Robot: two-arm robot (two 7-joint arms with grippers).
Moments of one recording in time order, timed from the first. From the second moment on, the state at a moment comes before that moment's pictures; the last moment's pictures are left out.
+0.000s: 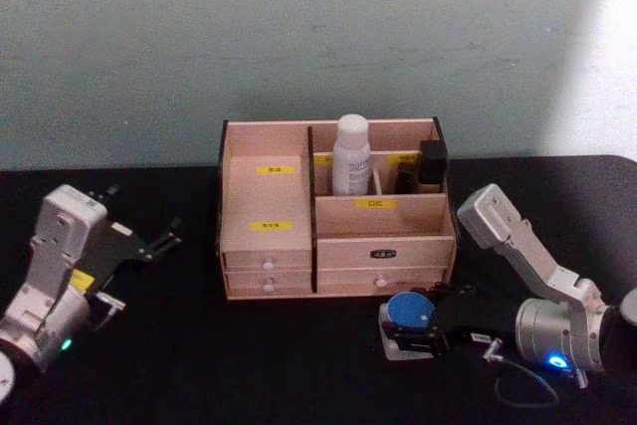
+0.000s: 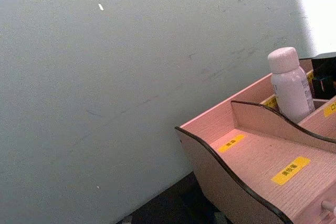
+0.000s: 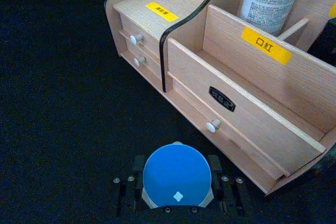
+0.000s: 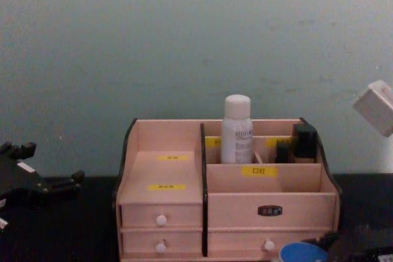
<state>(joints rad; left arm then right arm) -0.20 0.60 0.45 -1.41 -0.25 -0.12 0.03 0.34 0.58 -0.58 -1.49 0.41 0.43 0.51</state>
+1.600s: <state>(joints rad) -0.20 0.60 0.45 -1.41 -0.25 -0.12 0.03 0.50 0.54 -0.59 -1.54 0.43 0.45 0.54</state>
